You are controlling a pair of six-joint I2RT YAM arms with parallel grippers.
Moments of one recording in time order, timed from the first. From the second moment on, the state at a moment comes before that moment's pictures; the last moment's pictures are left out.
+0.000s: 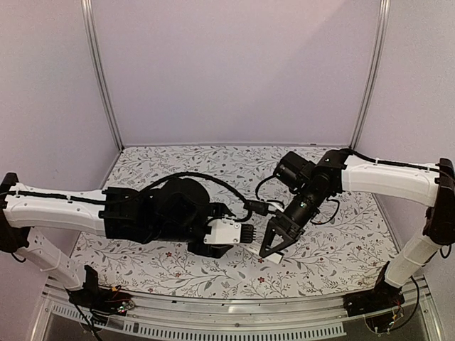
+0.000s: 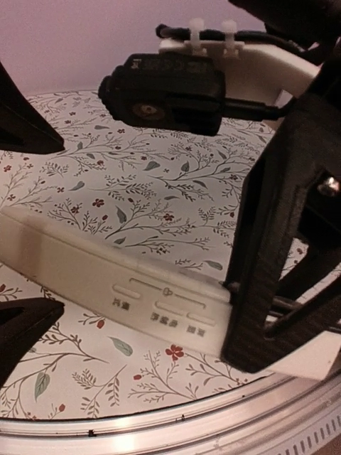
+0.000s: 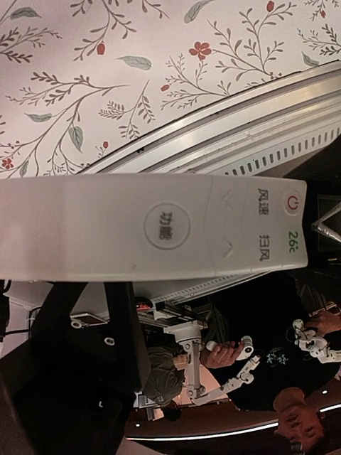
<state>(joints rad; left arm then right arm) -1.30 1.39 1.06 -0.38 -0.23 0.67 0.90 1.60 1.26 -0.97 -0.93 0.15</state>
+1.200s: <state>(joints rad) -1.23 1.30 1.16 -0.53 0.17 0.37 0.83 1.33 1.38 -0.89 -0.81 0.09</state>
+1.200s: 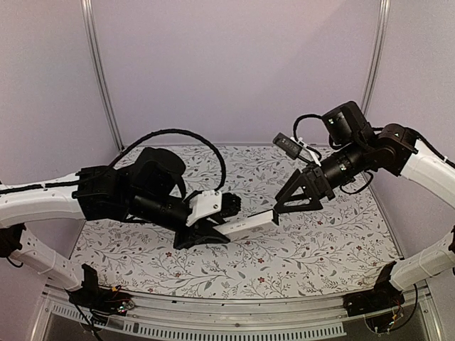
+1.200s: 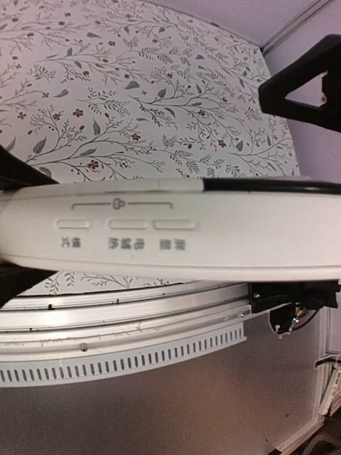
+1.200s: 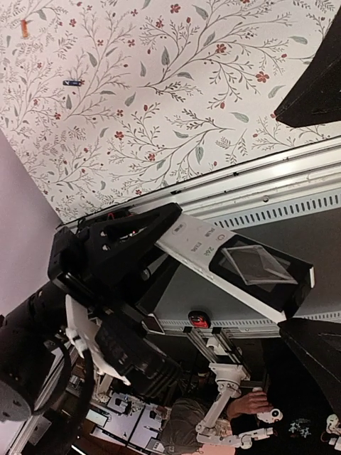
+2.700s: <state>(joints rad) -1.00 1.25 0.87 0.24 0.44 -0.42 0.81 1.31 1.14 0.02 -0.73 0.58</state>
